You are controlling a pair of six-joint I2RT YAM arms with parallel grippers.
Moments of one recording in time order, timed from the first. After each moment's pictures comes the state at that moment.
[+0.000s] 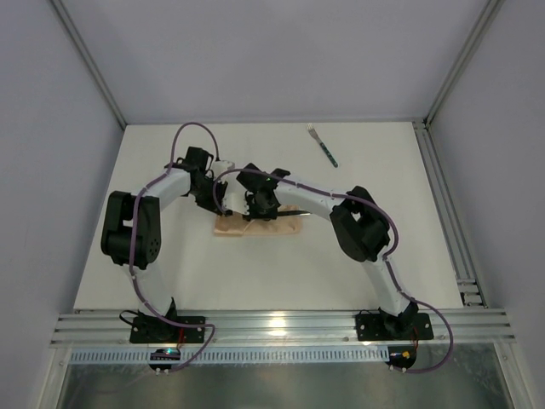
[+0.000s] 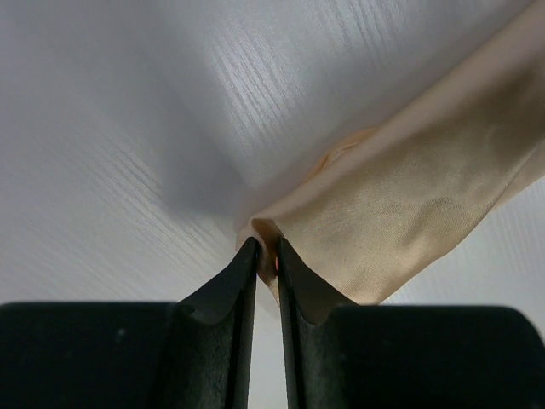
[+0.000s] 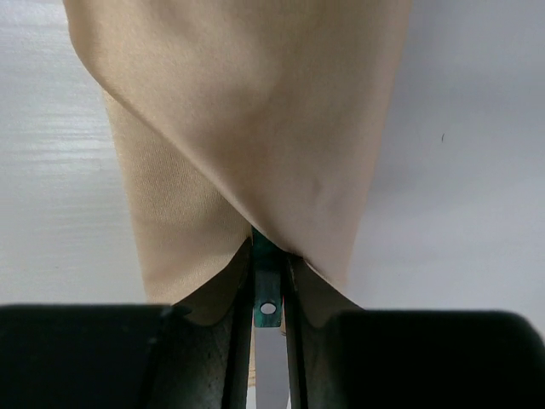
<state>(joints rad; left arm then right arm) -0.20 1.85 1.24 -0.61 0.34 0.24 0.83 2.21 1.76 -0.79 -0.06 -0.83</state>
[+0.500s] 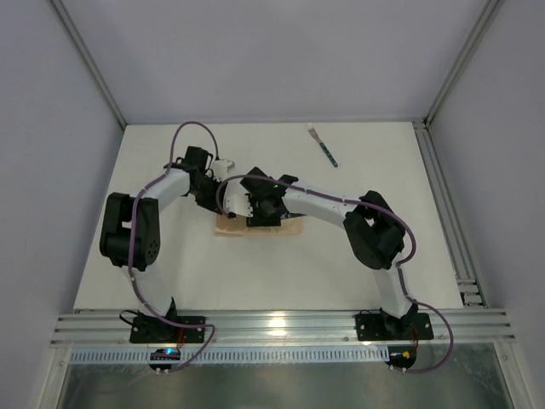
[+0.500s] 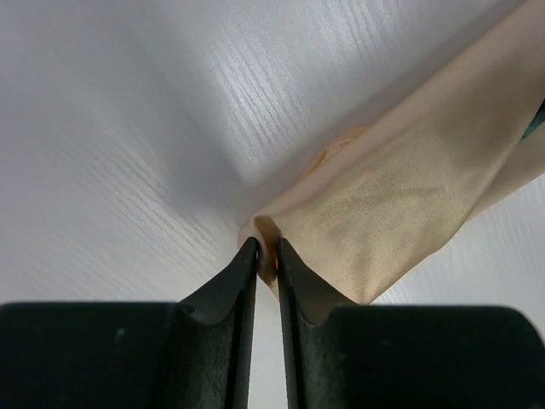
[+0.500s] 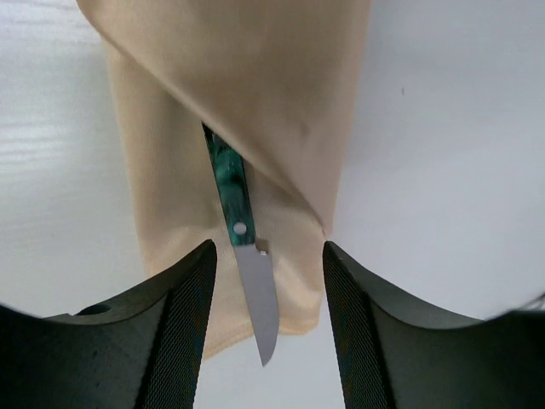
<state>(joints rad) -0.20 1.83 1.23 -0.60 0.34 0.24 0.86 2.08 1.61 -0.66 0.04 -0.84</state>
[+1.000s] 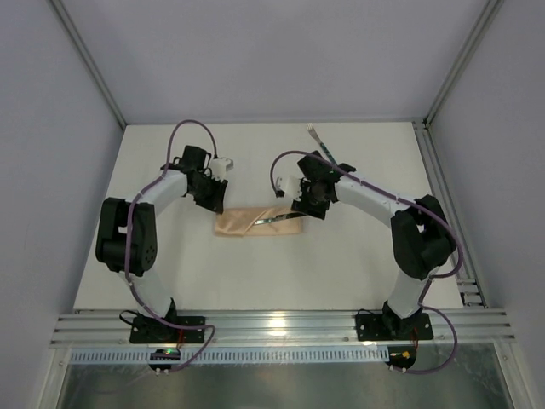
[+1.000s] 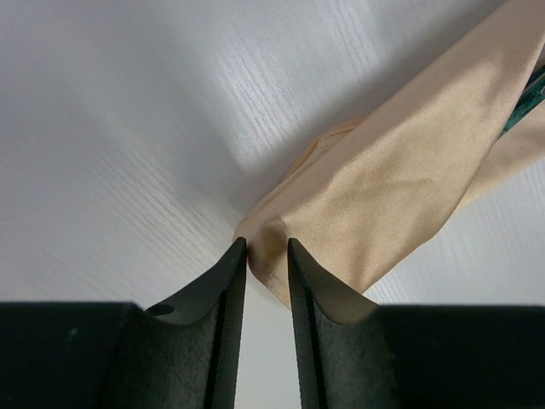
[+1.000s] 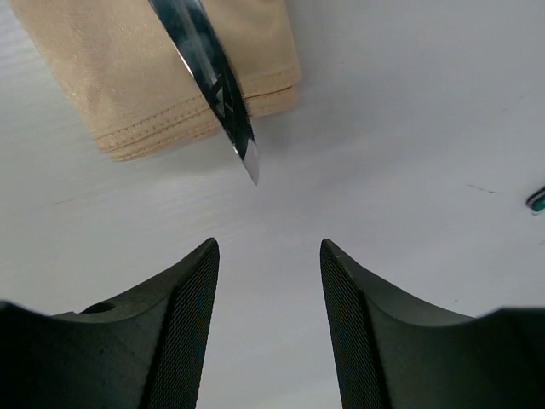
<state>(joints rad) -0.20 1.79 1.22 -0.60 0.34 0.24 0.58 1.75 1.32 -0.69 -0.05 -0.78</state>
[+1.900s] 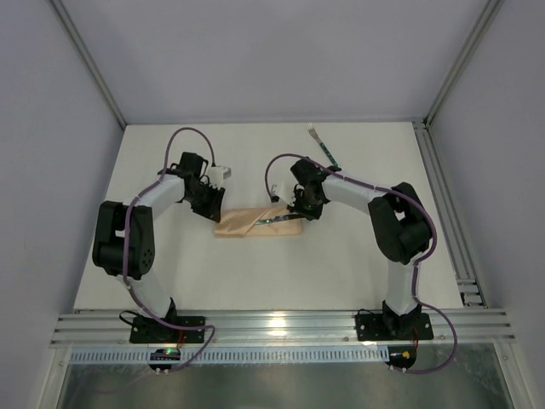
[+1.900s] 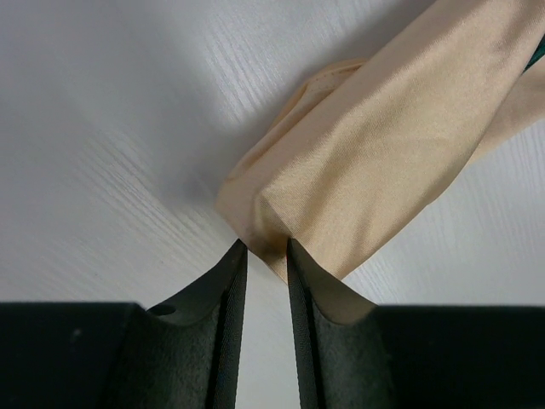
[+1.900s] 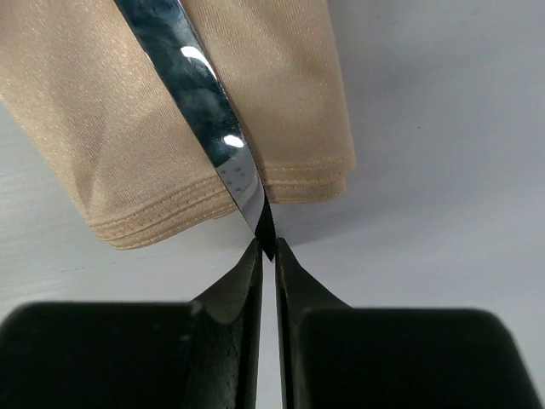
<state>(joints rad) -0.18 1.75 1.15 -0.64 0.37 0.26 0.56 1.95 1.34 -0.66 -0.11 -0.78</state>
